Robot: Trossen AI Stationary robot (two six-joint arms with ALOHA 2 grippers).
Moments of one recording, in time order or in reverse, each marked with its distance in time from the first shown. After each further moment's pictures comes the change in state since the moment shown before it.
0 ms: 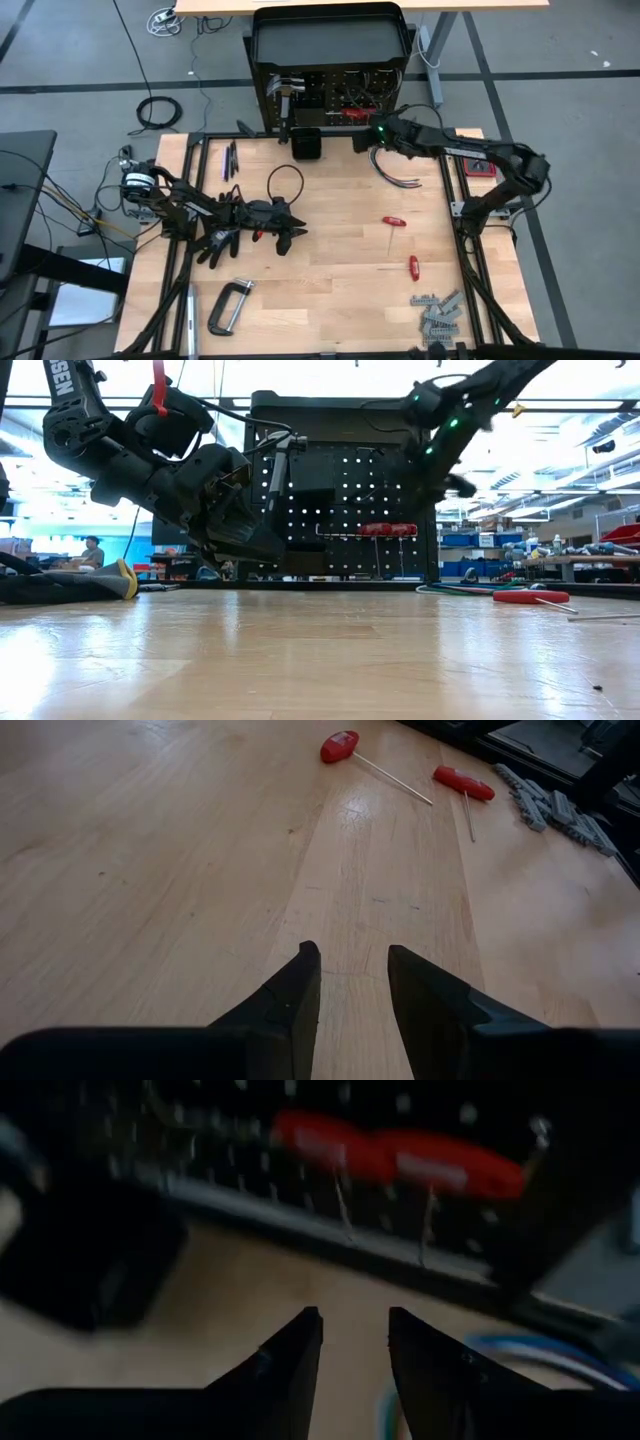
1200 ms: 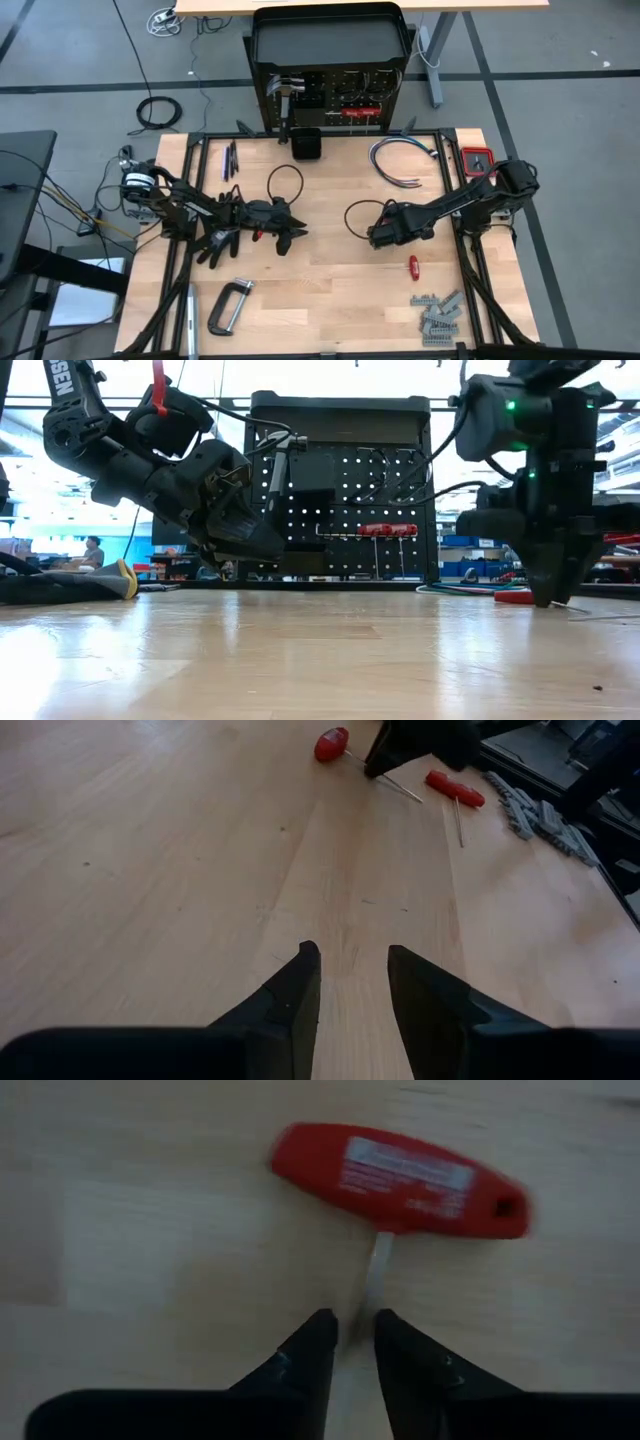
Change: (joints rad) left arm 0.000 0.000 0.000 0.007 0.019 -0.045; right arm 0.770 0.131 -0.223 -0.452 -0.196 1.177
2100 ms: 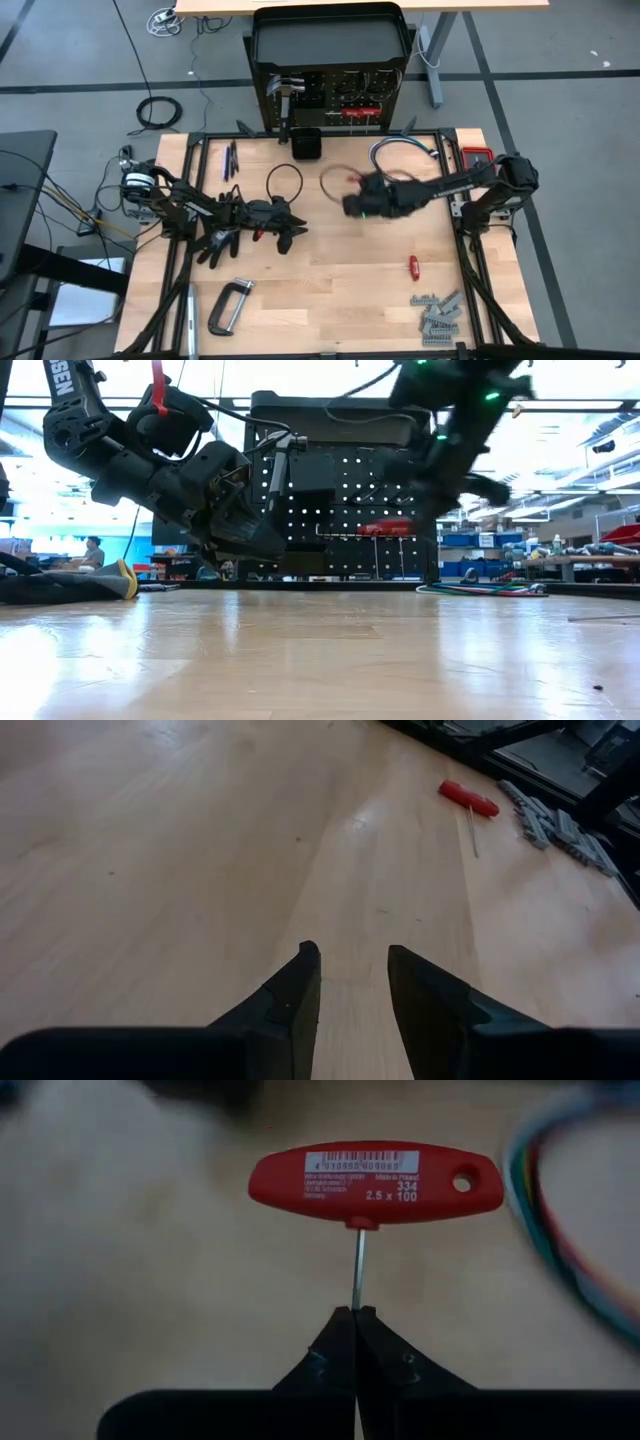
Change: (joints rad) left arm 0.000 0.000 0.000 0.005 -0.039 0.004; right arm -0.212 -0.010 0.199 0.222 0.455 -0.528
